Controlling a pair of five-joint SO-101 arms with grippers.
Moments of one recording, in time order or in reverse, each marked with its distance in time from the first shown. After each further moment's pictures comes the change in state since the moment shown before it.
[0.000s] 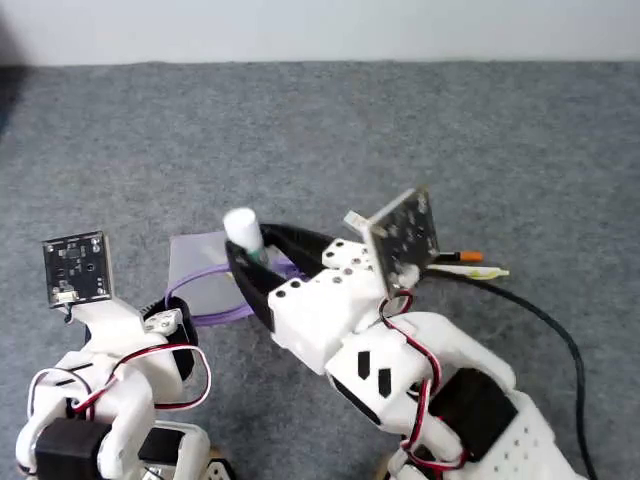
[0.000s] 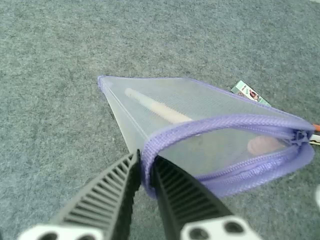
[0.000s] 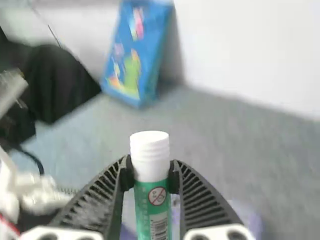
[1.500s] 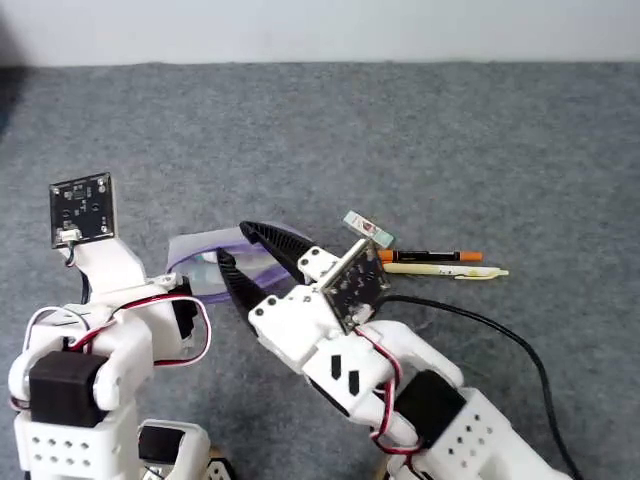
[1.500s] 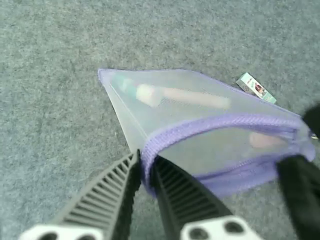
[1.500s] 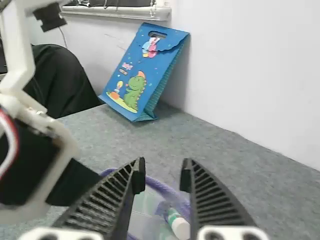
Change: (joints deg) left arm -0.2 18.8 -14.5 3.1 0.0; right arm -0.4 -4.6 22.3 -21.0 11.3
